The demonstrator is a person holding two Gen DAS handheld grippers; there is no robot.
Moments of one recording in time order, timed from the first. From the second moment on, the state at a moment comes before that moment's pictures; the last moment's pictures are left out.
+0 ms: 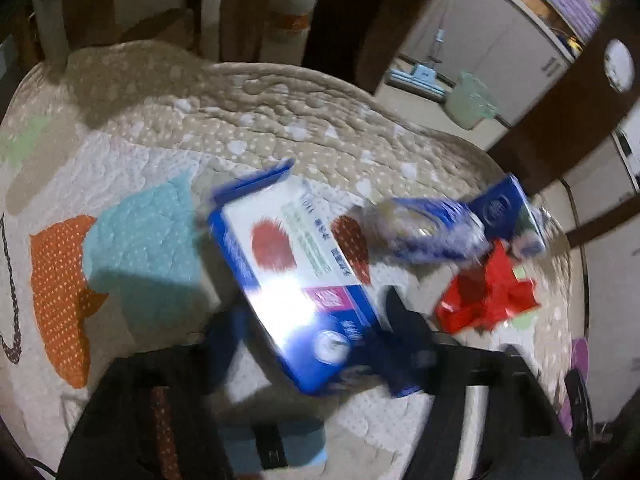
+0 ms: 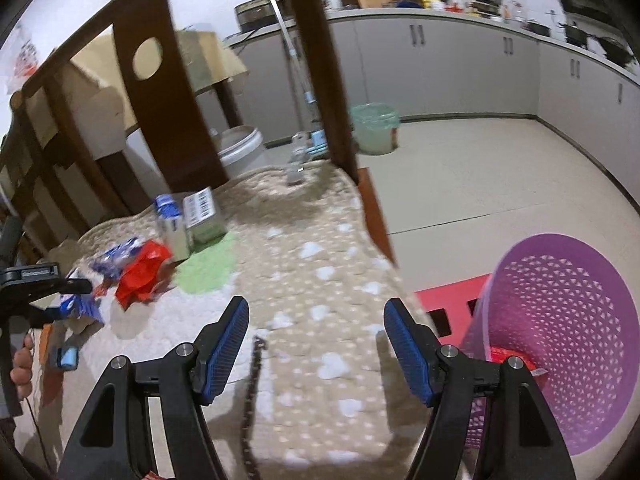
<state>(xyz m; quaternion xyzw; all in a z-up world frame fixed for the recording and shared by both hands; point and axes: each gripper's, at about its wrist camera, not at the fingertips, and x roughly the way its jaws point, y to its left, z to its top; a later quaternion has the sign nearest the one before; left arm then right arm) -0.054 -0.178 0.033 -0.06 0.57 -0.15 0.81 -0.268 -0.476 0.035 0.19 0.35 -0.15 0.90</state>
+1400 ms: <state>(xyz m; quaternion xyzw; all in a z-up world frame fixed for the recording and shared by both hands) -0.116 -0.105 0.063 -0.06 0.51 -0.24 0.82 -0.151 -0.387 0.046 0.23 0.44 0.01 0.87</state>
